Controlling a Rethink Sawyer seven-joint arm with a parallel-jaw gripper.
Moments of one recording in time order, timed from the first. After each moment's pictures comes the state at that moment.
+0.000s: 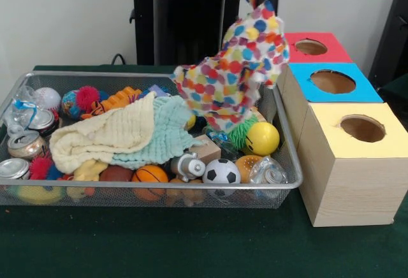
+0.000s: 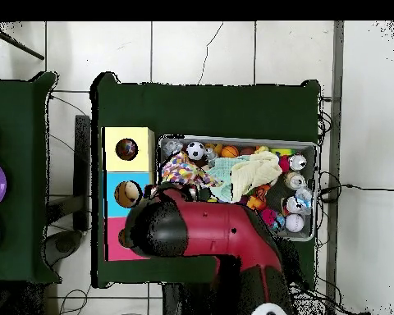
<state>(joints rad) -0.24 -1.05 0.14 1.91 -0.10 0.55 1.66</state>
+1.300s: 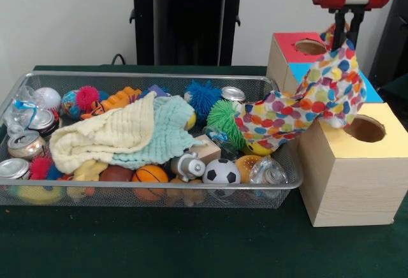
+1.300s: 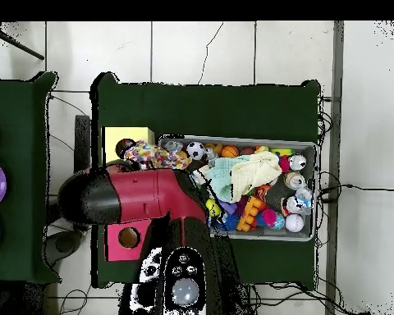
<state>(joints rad) 0.04 -0.80 0.01 1.63 -0.05 0.55 1.66</state>
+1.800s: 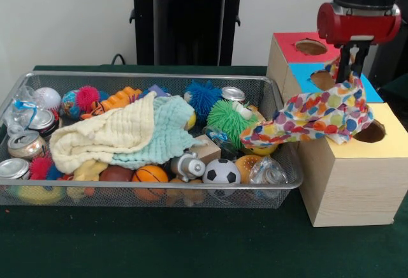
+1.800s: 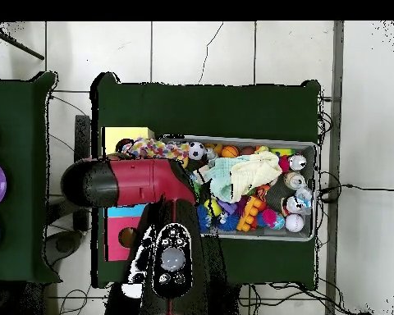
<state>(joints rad) 0.08 -0.68 -0.04 1.56 0.01 0.55 1.66</state>
